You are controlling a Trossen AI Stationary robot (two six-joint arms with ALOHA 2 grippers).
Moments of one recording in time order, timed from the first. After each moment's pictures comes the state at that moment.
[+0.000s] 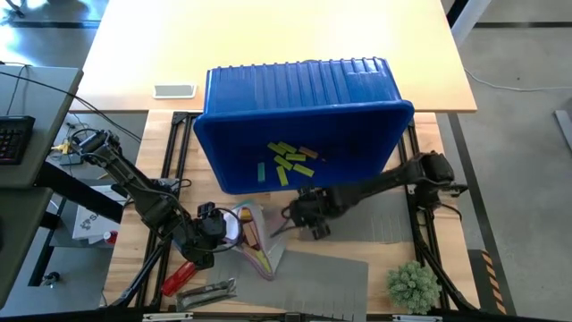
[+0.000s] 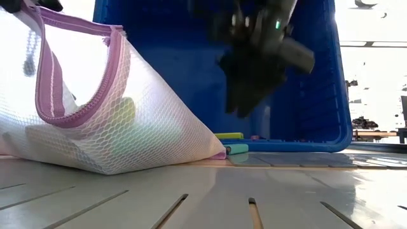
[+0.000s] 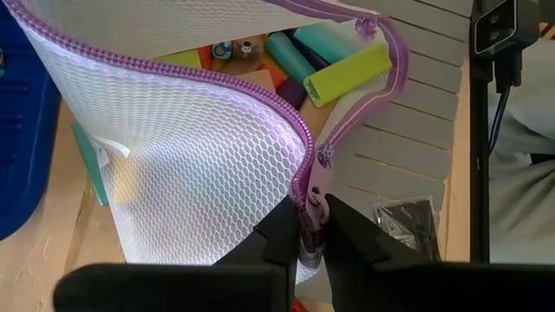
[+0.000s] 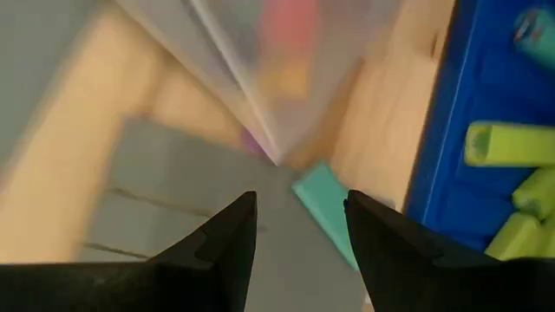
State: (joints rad) left arm -0.73 1.26 1.03 -0.86 -0.32 -0.81; right arm 0.24 1.91 1.42 -0.74 0.22 -0.22
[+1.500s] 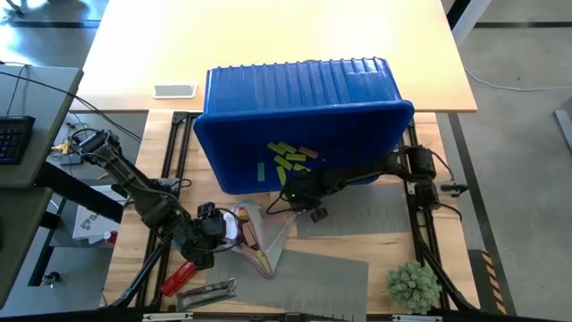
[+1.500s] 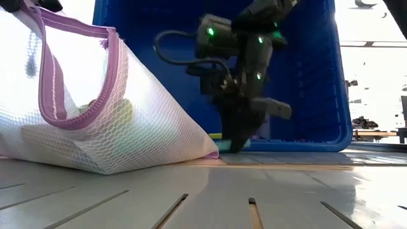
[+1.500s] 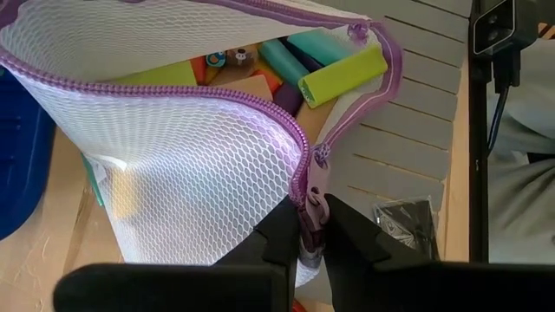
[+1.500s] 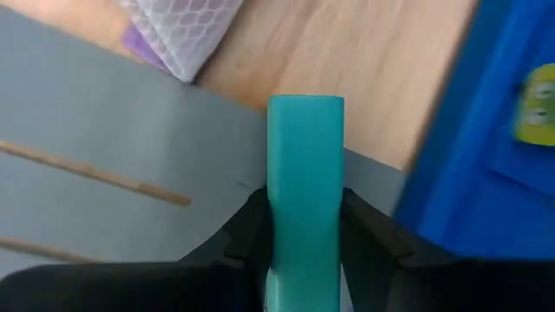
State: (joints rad) left arm -0.73 1.26 1.03 -0.86 -0.32 -0.81; right arm 0.01 2.01 1.31 -0.58 0.07 -0.49
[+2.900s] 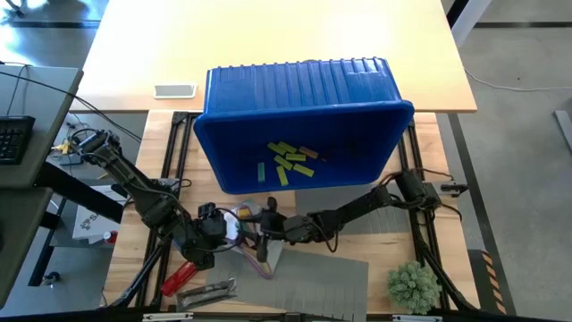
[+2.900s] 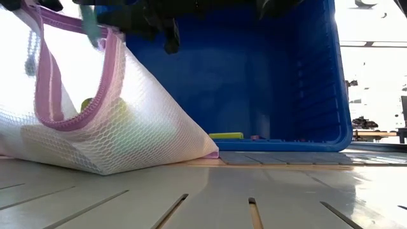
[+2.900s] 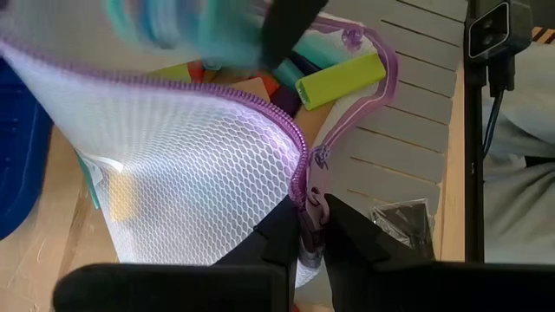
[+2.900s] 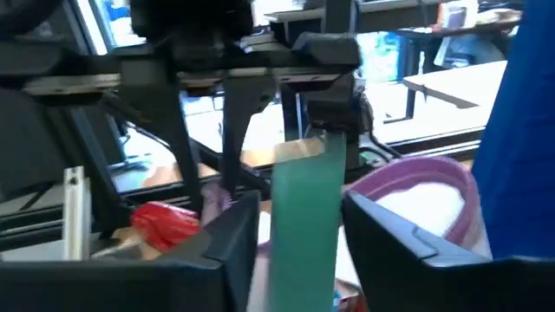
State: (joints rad) left arm -0.73 1.26 1.03 -0.84 -0.32 -0.81; right arm 0.33 2.17 1.45 0.63 0.43 0.18
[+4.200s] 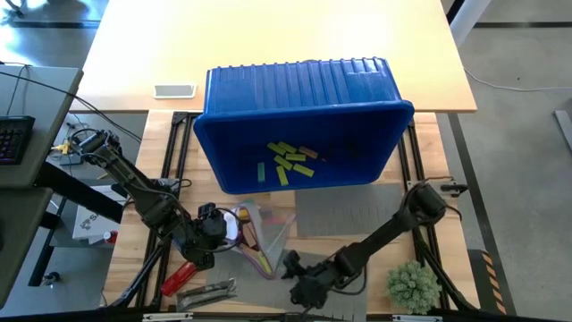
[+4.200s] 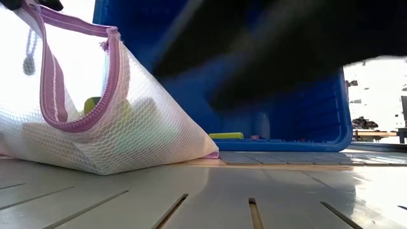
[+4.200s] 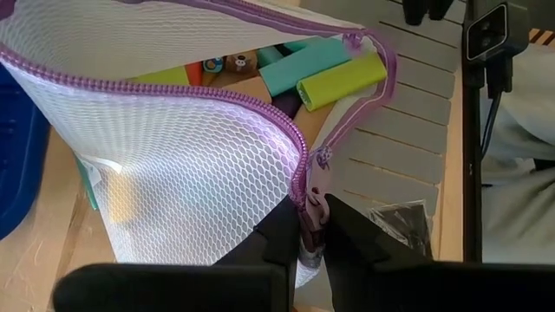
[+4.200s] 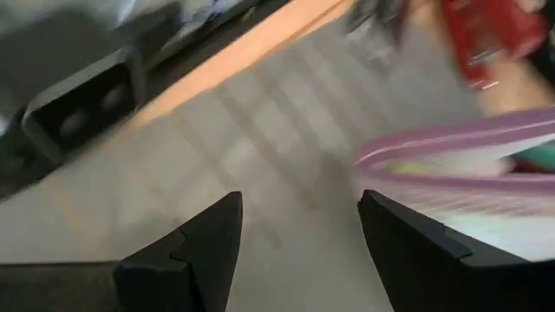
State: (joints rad) left arm -0.73 1.26 1.03 -0.84 -0.32 -0.81; right arm 0.61 2.11 1.45 -0.13 0.28 -0.34
